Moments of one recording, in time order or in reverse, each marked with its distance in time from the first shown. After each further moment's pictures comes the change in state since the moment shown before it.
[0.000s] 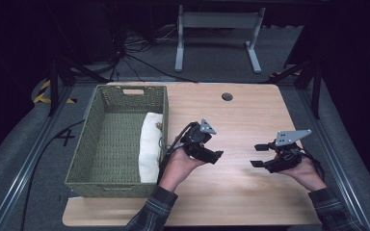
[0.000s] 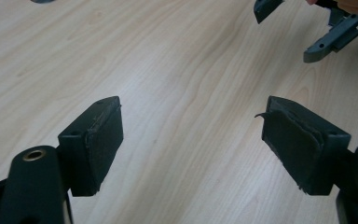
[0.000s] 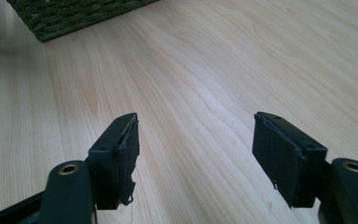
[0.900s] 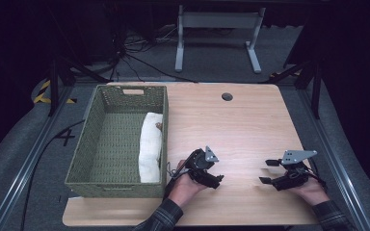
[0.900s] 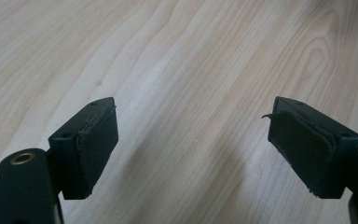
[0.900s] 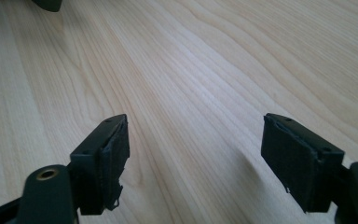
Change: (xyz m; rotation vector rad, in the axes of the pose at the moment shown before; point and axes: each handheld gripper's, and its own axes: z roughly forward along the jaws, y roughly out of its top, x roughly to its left) left arm -0.026 -0.065 0.057 0.073 0.009 0.027; right arm 0.011 -0.068 -0.001 0.072 -0.097 0.051
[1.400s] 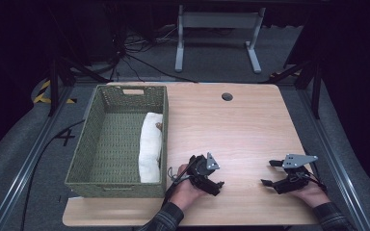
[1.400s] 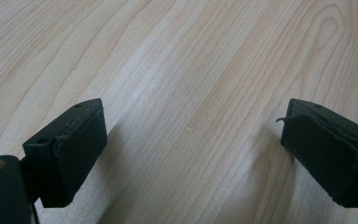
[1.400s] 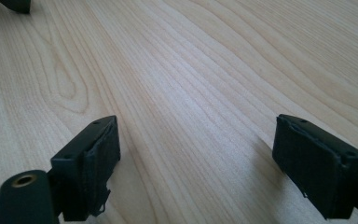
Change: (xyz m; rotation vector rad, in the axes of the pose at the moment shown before) left arm -0.005 -0.014 0.014 -0.022 0.009 0.049; right arm -0.003 -0.018 0.005 -0.006 -0.060 -0.018
